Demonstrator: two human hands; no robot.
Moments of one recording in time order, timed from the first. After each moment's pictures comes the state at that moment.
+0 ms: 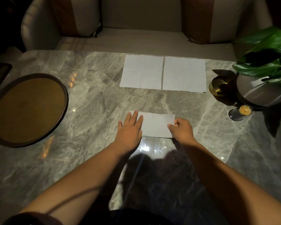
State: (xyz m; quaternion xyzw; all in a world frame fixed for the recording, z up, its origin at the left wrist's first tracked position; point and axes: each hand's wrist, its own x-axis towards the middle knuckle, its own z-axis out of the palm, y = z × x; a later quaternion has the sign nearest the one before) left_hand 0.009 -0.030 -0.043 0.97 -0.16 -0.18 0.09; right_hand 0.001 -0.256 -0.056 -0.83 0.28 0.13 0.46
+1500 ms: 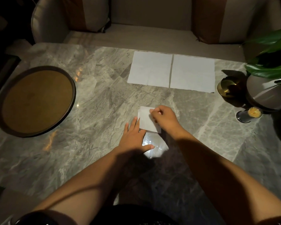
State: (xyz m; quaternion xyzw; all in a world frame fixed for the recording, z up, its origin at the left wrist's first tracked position) left_hand -0.019 -0.019 -0.060 0.95 -0.17 -0.24 0.11; right_hand 0.034 -0.181 -0.017 -0.81 0.16 0.13 0.55
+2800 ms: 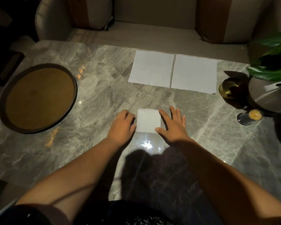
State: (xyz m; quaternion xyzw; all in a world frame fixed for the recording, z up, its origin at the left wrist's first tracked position) left_hand 0.008 0.012 -0.034 0.97 -0.11 -0.08 0.21; right_hand 0.004 -0.229 -0.070 -0.96 -0.01 0.16 0.24
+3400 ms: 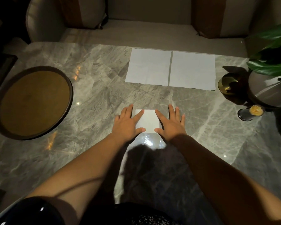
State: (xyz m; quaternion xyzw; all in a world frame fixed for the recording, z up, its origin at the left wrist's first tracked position) left_hand 0.031 -0.001 -0.049 0.97 -0.14 -0.20 0.06; right_hand 0.012 -0.216 -0.070 -0.97 -0.01 0.19 0.14
